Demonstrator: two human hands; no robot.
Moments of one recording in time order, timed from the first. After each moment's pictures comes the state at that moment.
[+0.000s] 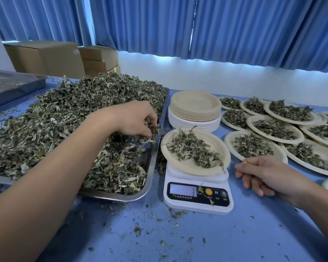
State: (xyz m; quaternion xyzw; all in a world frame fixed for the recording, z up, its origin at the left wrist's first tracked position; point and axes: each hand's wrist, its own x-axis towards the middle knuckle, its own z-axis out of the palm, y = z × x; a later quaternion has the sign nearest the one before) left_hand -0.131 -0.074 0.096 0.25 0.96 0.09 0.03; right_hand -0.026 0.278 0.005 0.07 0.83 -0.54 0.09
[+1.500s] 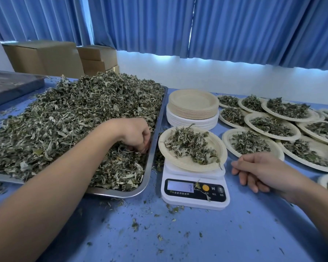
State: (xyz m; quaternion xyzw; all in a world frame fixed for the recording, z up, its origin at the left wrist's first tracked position) left_hand -0.143 -0.069 0.057 0.18 0.96 0.14 0.20; right_hand -0.025 0.278 0.003 0.06 0.85 -0.52 0.09
